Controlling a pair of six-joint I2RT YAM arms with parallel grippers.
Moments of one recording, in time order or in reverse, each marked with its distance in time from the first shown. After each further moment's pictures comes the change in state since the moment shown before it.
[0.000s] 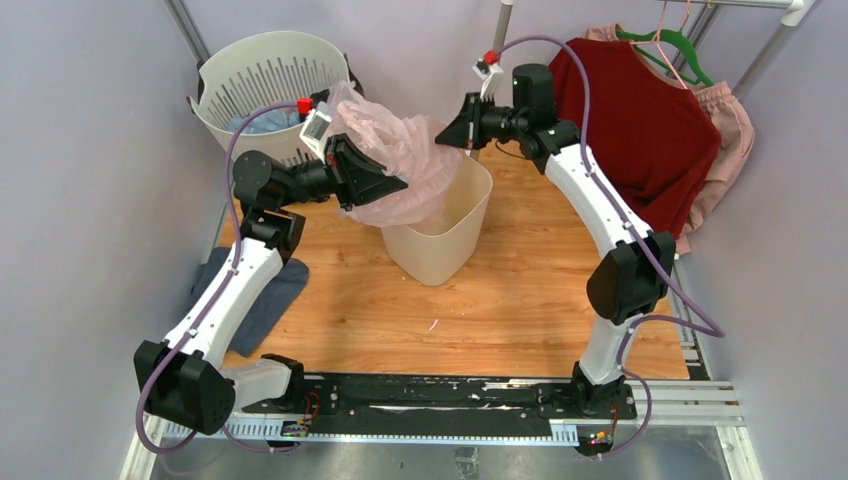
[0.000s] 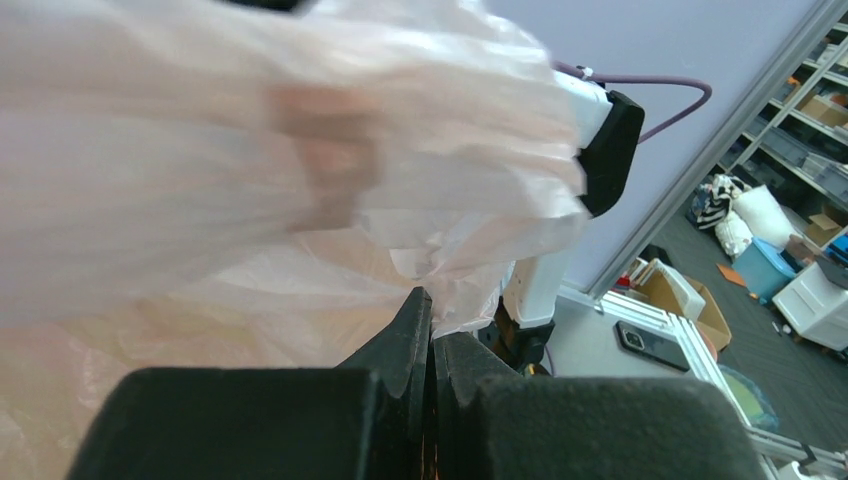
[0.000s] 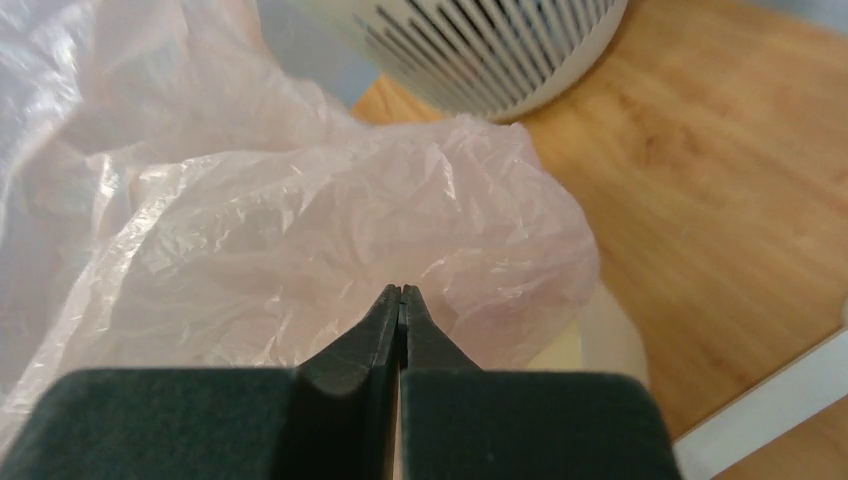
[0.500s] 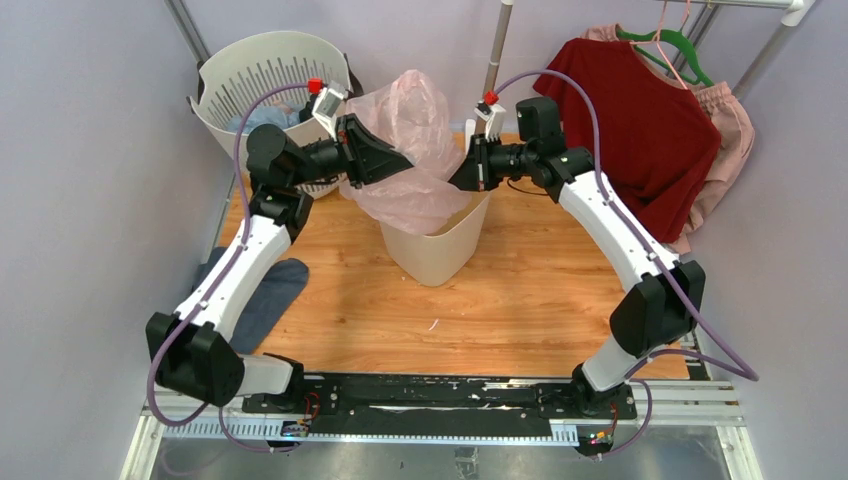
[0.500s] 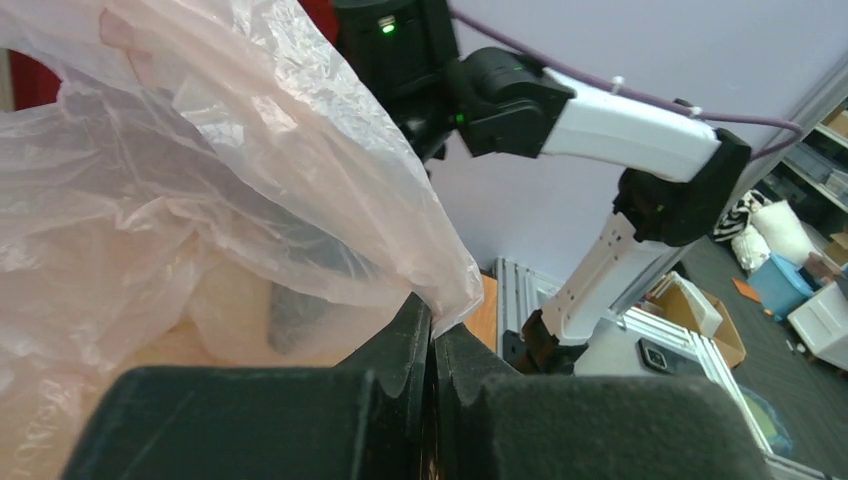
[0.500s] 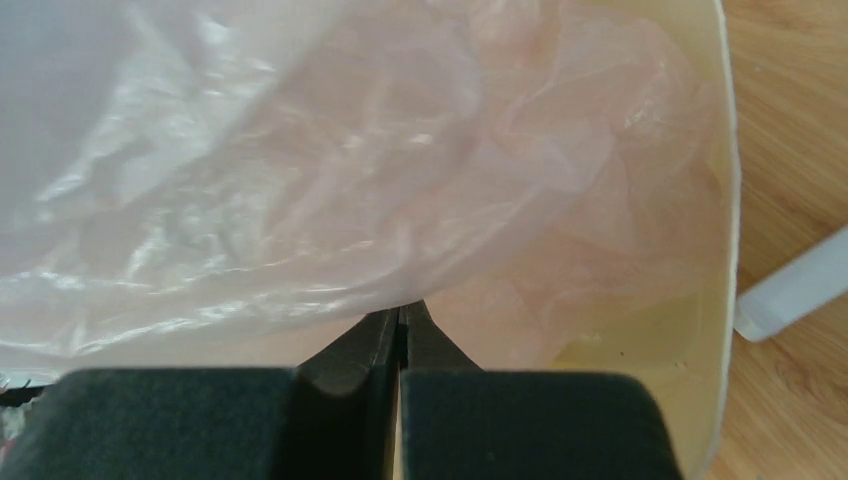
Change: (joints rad) left arm 0.000 0.113 0.127 -0.082 -0.030 0.054; right arm 0.029 -0.215 -0.314 -0.164 -0.043 -0.101
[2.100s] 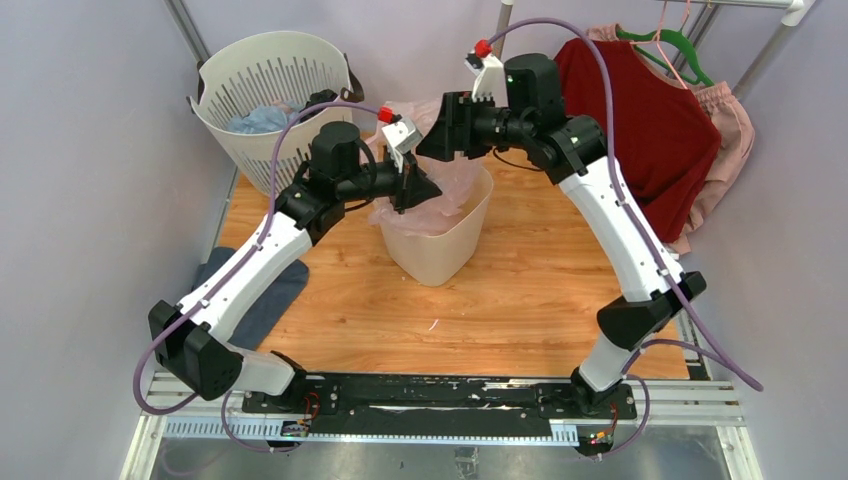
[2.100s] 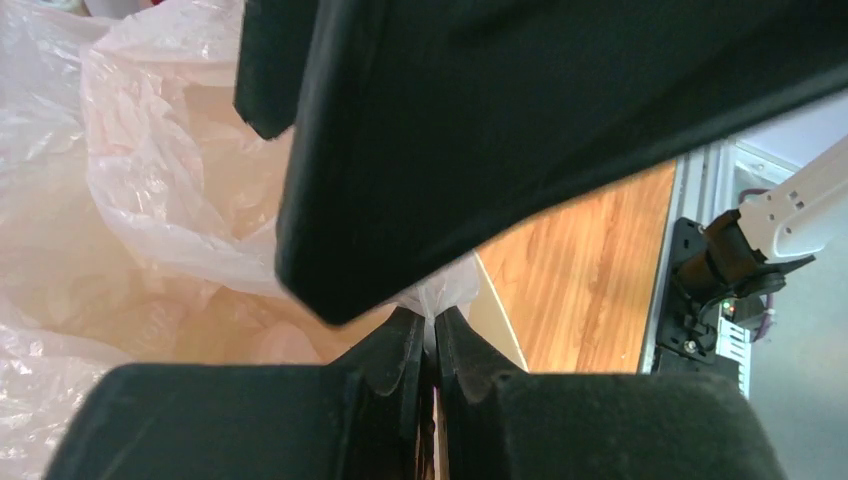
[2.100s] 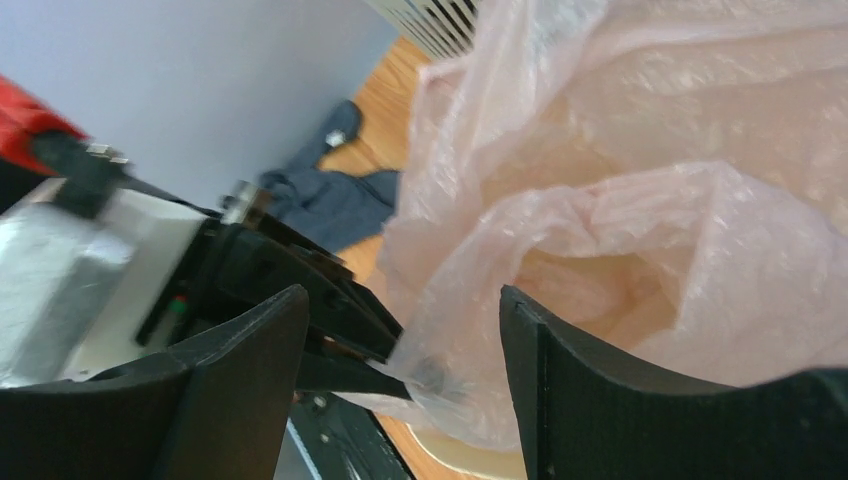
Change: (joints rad) left arm -0.261 0.064 0.148 -0.729 -0.403 0.714; right arm 0.156 0.047 0.495 -0.270 0.303 0.127
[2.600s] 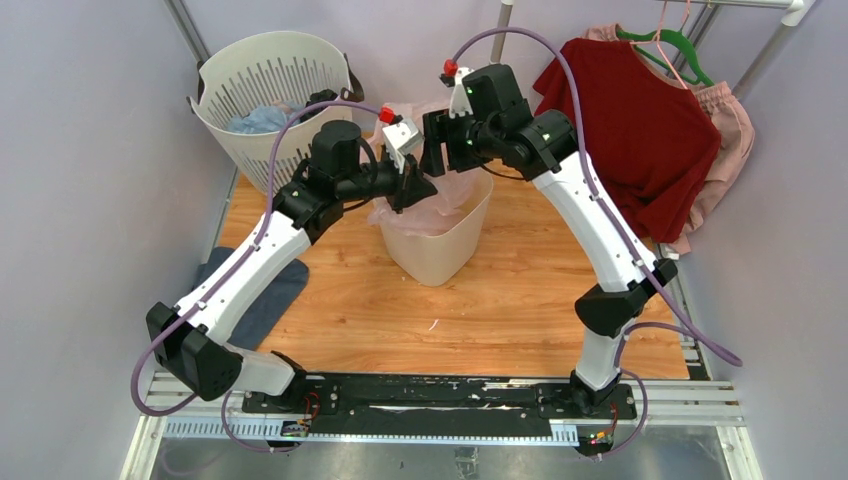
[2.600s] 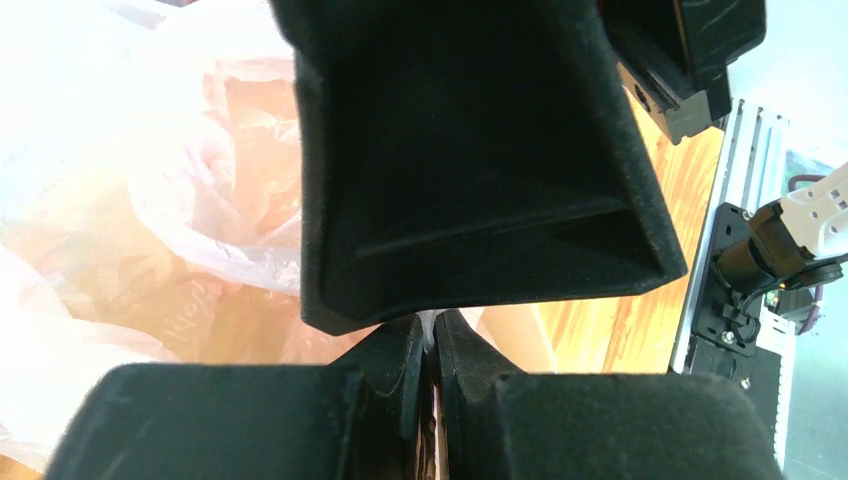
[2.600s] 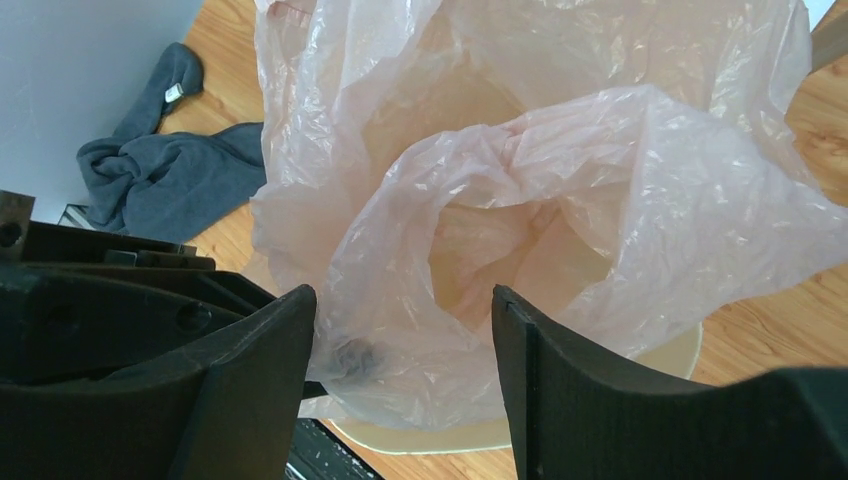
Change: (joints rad) left arm -0.007 -0.002 0.040 -0.094 -0.080 0.078; right arm 0.122 0.139 0.210 -0.309 0.362 -0.110
